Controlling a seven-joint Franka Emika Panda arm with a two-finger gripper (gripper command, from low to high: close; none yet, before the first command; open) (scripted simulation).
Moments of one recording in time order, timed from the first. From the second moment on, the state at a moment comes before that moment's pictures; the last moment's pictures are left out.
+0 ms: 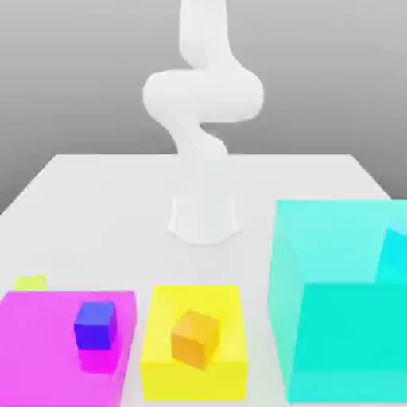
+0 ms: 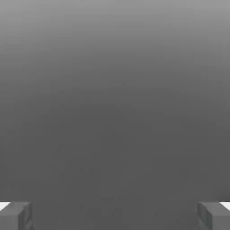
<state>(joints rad) 0.02 -0.72 -0.07 -2.32 0.01 2.33 0.70</state>
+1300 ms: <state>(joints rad) -0.30 0.40 -0.45 -2.56 0.66 2.87 -0.85</state>
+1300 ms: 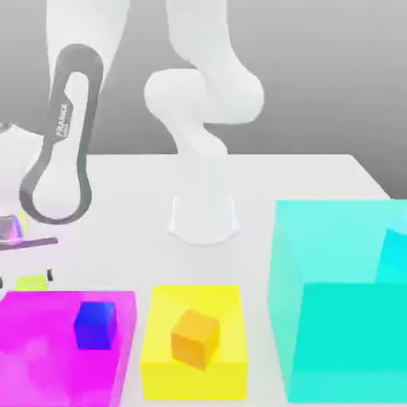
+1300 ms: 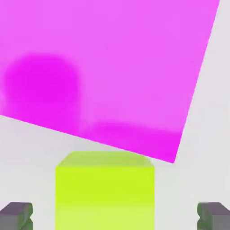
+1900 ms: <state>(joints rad) -0.09 0.18 -0.68 -2.62 0.33 2.74 -0.63</state>
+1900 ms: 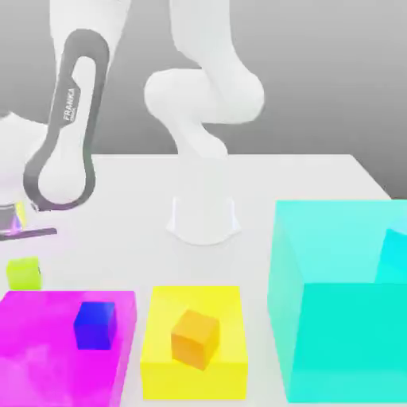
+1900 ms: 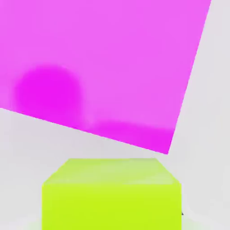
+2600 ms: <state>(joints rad) 0.19 0.04 -0.54 -2.55 0.09 2.55 -0.88</state>
